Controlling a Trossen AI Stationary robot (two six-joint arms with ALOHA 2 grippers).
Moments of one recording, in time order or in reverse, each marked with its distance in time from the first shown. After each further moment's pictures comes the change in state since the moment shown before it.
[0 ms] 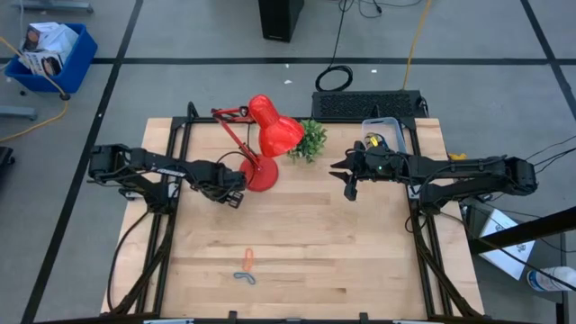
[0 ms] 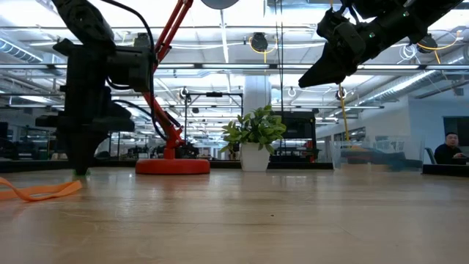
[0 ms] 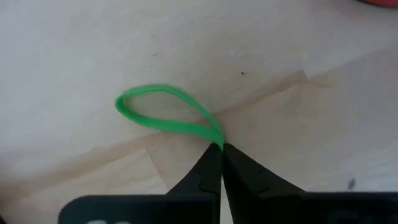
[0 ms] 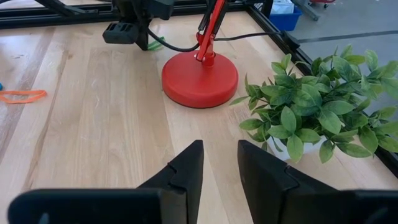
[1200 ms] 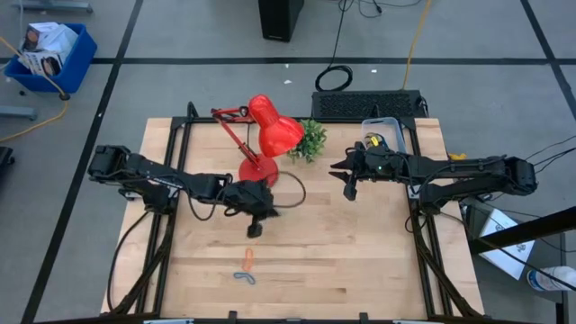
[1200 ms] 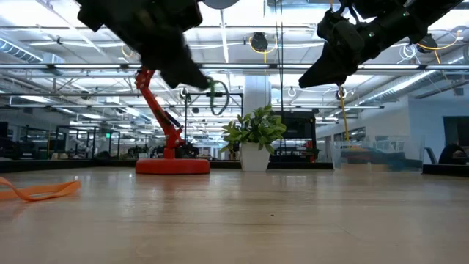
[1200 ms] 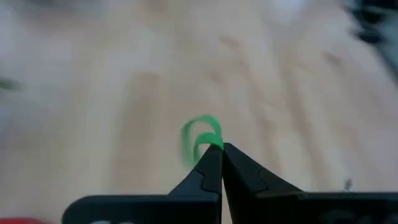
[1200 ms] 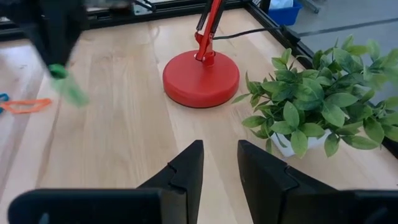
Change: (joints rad) left arm -0.277 -0.023 0.195 0.723 0.126 0.911; right arm 0.000 0.000 0.000 -0.002 -0.004 0.058
